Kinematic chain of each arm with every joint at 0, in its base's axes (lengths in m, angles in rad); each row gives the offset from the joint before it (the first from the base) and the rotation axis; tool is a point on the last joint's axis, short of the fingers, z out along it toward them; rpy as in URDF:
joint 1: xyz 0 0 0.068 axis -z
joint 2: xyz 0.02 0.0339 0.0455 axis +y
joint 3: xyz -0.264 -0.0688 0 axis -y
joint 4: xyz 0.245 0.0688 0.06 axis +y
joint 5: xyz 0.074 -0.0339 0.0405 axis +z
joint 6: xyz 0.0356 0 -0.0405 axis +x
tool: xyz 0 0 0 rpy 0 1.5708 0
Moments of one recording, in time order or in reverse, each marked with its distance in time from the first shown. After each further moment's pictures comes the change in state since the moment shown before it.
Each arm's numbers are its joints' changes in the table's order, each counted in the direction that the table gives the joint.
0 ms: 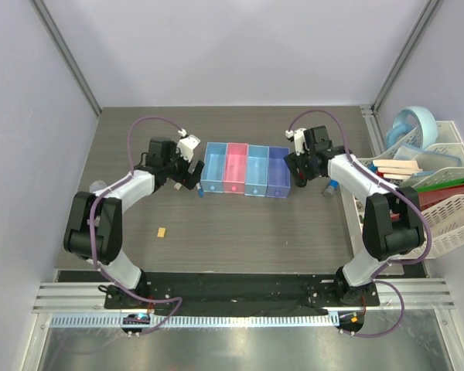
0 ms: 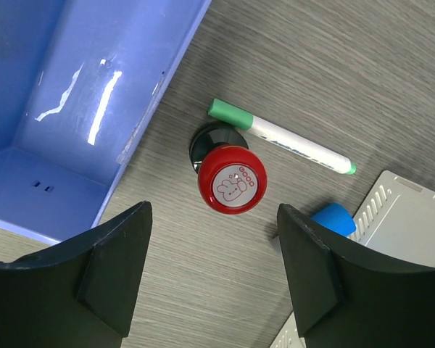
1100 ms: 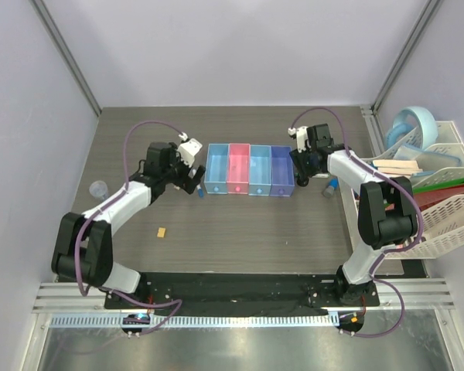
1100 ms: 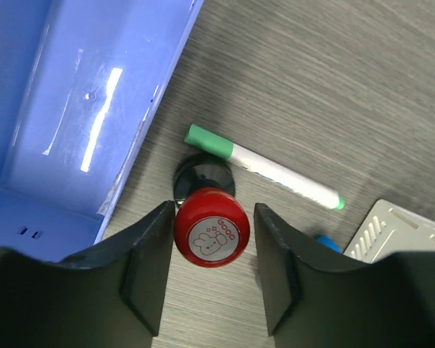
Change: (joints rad) left arm 0.063 -0.139 -0.073 -0.017 0.077 0.029; right arm 0.053 0.100 0.032 -0.072 0.039 -0.024
